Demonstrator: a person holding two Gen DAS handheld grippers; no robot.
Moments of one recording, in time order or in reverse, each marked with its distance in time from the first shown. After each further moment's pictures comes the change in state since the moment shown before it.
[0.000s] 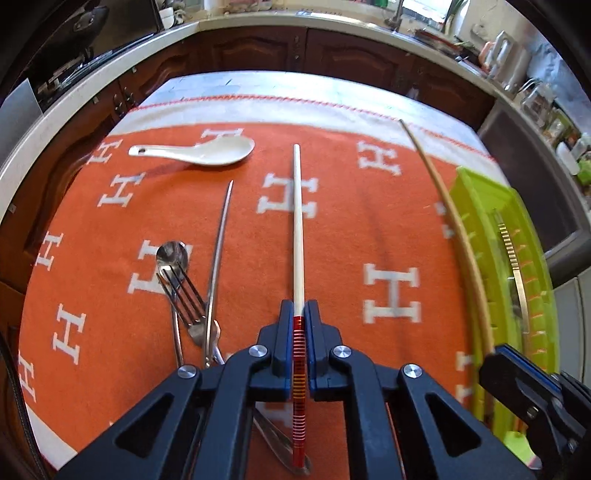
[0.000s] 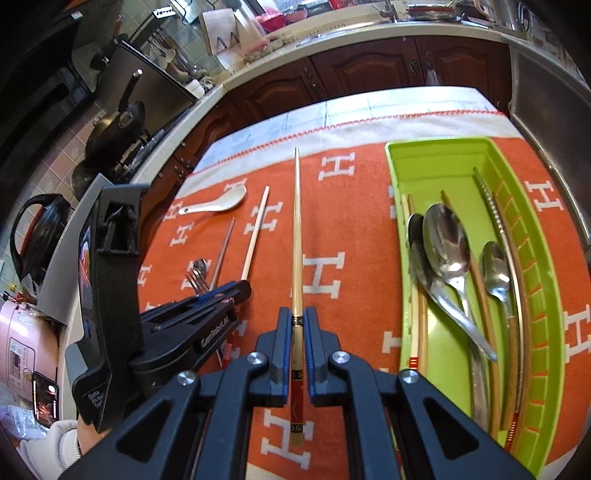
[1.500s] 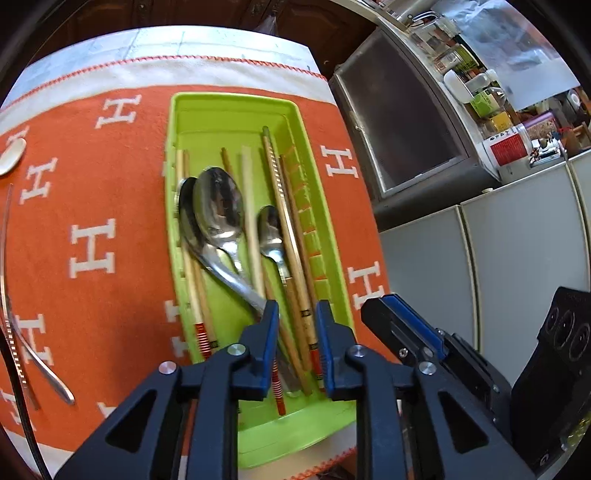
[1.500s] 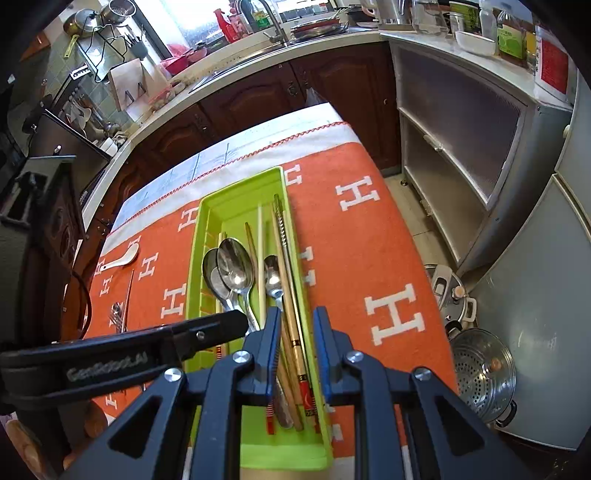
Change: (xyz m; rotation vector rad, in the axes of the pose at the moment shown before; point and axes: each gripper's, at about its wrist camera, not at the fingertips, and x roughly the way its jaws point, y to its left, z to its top) left arm -0.015 -0.170 -0.004 0.143 0.316 -0.408; right arm -0.093 -0.115 -0.011 0.198 -0.069 -0.250
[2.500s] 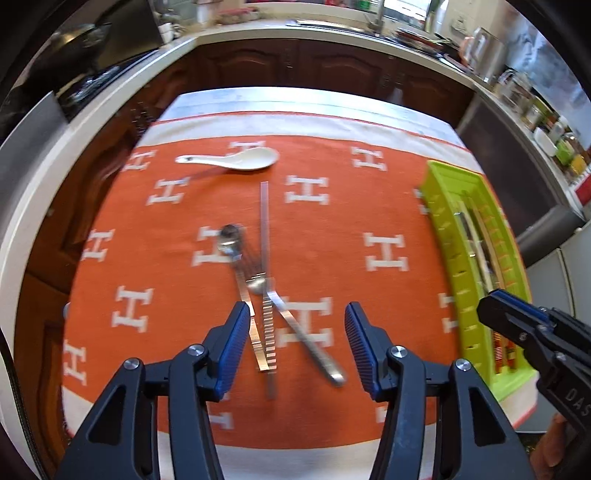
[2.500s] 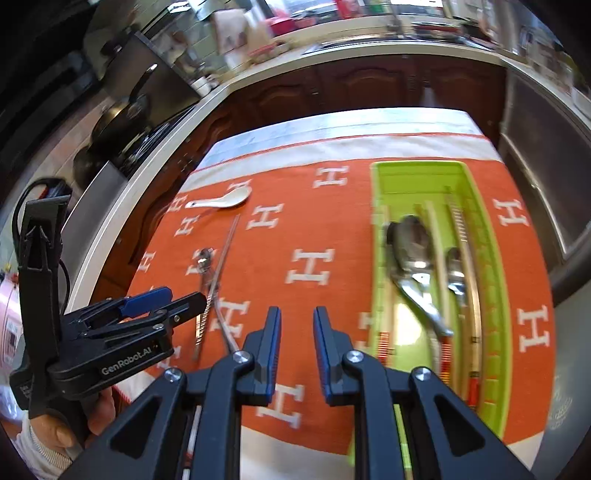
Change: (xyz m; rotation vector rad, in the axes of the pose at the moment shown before) left arm -0.118 0.165 -0.073 -0.082 -0.290 0.435; right arm 0.021 0.152 -0.031 -0.294 0.083 0.189
